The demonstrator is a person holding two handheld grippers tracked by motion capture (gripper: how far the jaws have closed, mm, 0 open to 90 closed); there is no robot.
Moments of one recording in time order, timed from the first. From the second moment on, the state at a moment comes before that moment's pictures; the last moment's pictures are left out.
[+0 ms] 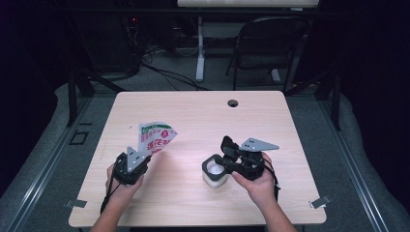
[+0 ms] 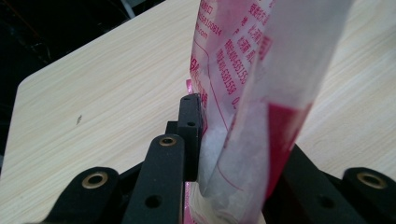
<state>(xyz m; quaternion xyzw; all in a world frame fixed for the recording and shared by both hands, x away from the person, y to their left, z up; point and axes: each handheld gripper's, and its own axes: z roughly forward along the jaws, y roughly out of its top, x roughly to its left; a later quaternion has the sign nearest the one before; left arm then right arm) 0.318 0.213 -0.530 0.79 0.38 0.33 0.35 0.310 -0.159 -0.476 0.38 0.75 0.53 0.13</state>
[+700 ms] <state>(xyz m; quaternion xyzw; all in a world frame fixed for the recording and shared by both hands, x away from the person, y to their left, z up) 0.332 0.251 -0.539 0.77 0.44 0.34 0.33 0.311 -0.168 -0.472 0.40 0.74 0.53 0.13</state>
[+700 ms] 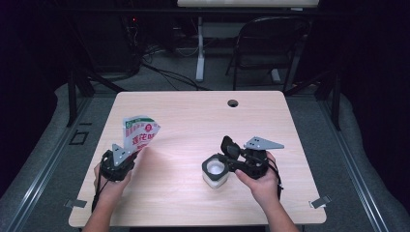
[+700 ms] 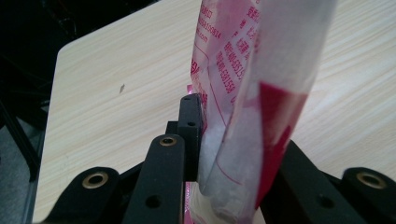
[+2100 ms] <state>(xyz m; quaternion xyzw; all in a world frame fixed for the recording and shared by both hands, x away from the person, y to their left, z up) 0.343 0.264 -0.557 0.75 0.51 0.26 0.35 0.311 -0.168 -0.475 0.40 0.74 0.53 0.13</state>
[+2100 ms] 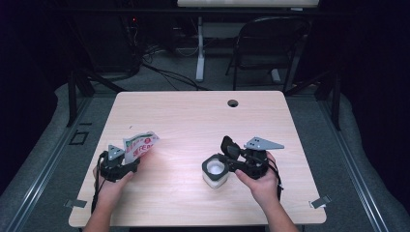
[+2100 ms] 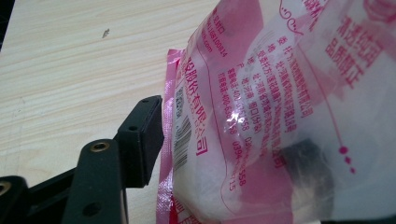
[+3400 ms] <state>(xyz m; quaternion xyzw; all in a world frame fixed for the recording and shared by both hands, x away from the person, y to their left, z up) 0.324 0.228 -0.534 0.77 0.44 0.25 0.39 0.310 -0.206 -0.459 0.45 0.70 0.52 0.19</state>
